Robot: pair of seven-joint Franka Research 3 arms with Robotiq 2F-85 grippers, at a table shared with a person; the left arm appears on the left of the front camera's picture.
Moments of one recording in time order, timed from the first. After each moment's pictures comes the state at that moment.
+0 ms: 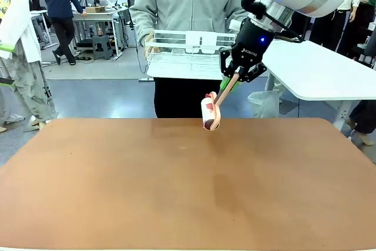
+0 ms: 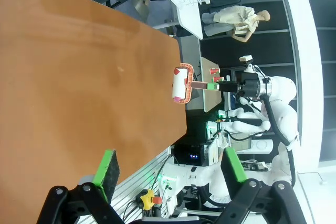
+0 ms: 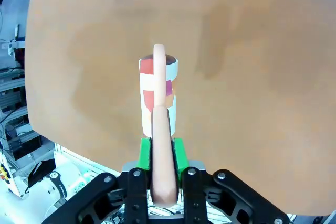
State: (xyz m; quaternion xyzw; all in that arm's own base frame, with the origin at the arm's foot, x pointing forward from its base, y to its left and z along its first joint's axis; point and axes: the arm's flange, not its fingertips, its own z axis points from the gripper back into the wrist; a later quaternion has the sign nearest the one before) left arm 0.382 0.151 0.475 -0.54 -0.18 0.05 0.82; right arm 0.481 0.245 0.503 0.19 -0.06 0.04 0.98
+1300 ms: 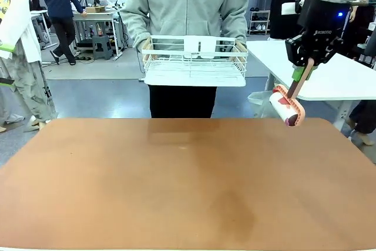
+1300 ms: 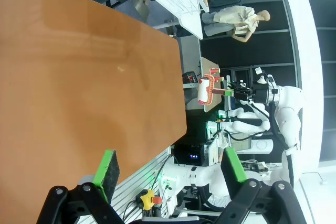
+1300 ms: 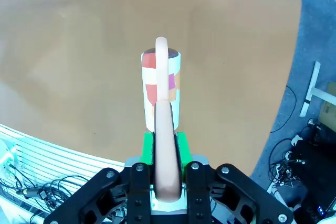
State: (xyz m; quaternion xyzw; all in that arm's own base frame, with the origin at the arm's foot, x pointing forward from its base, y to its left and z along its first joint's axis) left arm 0.382 0.151 0.475 -0.54 -0.18 0.05 0.82; right arm 0.444 0.125 0.556 0.02 -0.07 0.10 0.99
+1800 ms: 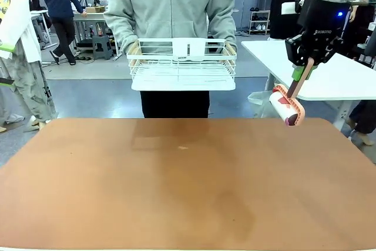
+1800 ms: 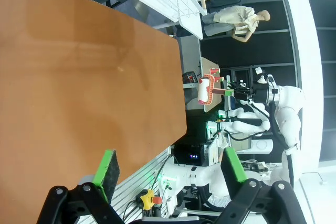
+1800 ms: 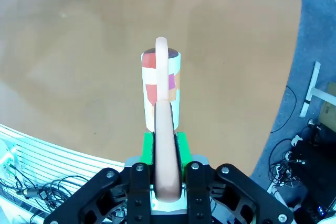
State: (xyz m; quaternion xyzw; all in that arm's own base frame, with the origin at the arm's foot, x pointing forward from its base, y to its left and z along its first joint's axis) left arm 0.382 0.151 0.475 -0.54 -0.18 0.05 0.82; right arm 0.444 0.125 0.557 0.02 -0.08 0.10 0.99
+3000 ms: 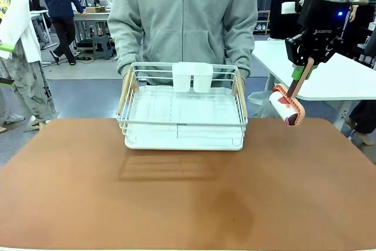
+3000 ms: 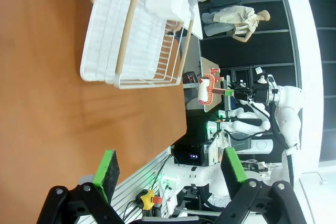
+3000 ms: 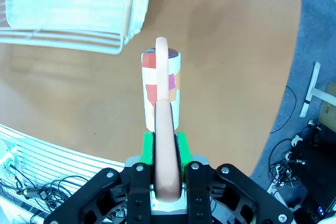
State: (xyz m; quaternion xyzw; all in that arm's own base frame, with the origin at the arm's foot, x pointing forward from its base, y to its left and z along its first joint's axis) left arm 0.382 0.151 0.475 -0.54 -0.18 0.05 0.82; right arm 0.444 0.125 0.558 0.02 -0.08 0.10 0.99
